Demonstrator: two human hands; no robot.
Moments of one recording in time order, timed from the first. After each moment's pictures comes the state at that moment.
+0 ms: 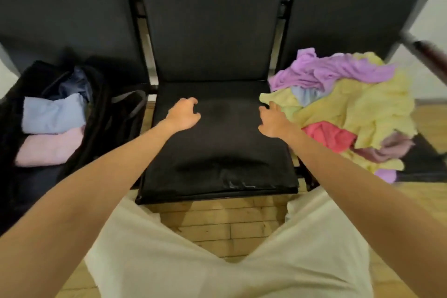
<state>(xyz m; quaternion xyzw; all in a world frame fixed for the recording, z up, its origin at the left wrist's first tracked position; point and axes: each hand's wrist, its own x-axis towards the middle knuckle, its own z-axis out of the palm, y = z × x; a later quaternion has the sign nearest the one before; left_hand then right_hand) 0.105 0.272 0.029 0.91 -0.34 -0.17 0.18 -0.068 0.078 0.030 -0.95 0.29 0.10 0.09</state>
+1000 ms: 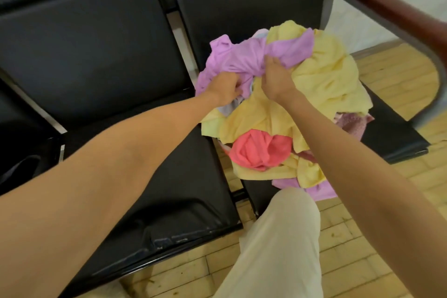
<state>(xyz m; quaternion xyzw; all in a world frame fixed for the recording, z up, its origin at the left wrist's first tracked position) -0.011 -0.127 0.006 0.78 -0.59 -0.13 0.13 -0.150 -0.212 0.010 -0.88 0.41 -0.16 0.19</state>
